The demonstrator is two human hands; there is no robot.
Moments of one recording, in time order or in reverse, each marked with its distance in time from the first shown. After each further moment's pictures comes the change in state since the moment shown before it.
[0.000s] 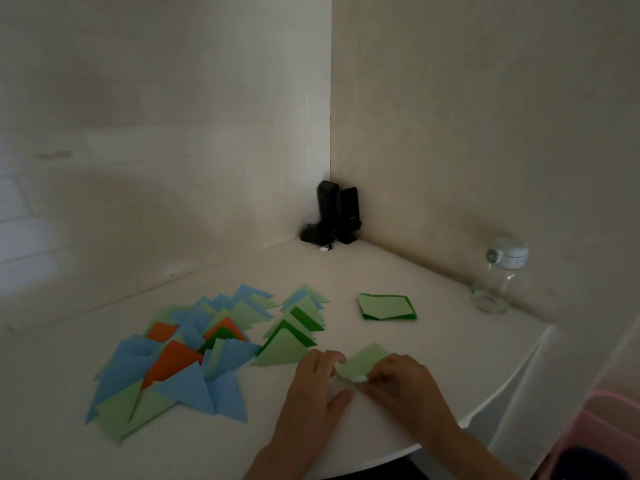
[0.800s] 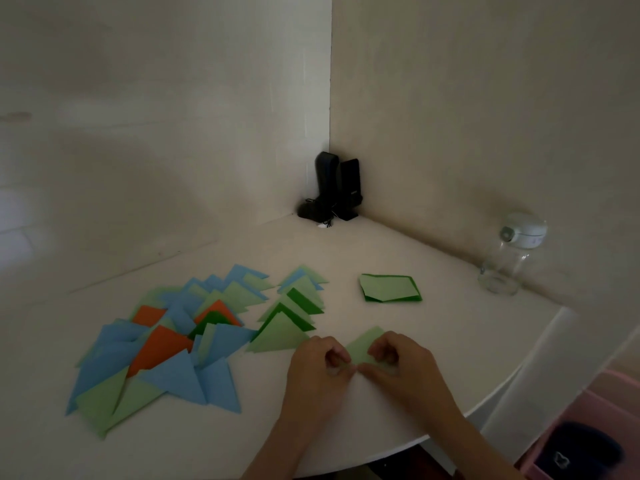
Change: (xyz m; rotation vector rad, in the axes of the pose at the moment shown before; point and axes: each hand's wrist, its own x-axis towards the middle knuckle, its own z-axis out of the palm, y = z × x) left_hand 0.023 -0.004 0.013 -0.096 0.045 -0.290; right_hand 0.009 -0.014 -0.002 0.140 -0.088 0.255
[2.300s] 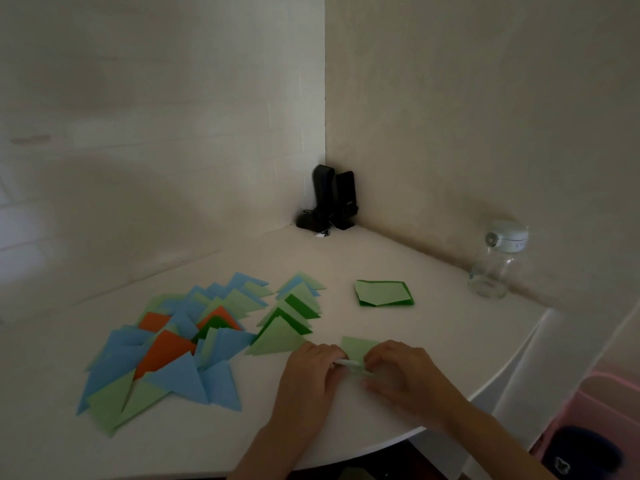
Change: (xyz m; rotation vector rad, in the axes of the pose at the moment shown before) left_hand -0.013 0.000 -0.010 0.203 -0.006 0.311; right_hand -0.005 0.017 -0.019 -0.041 -0.136 -0.345
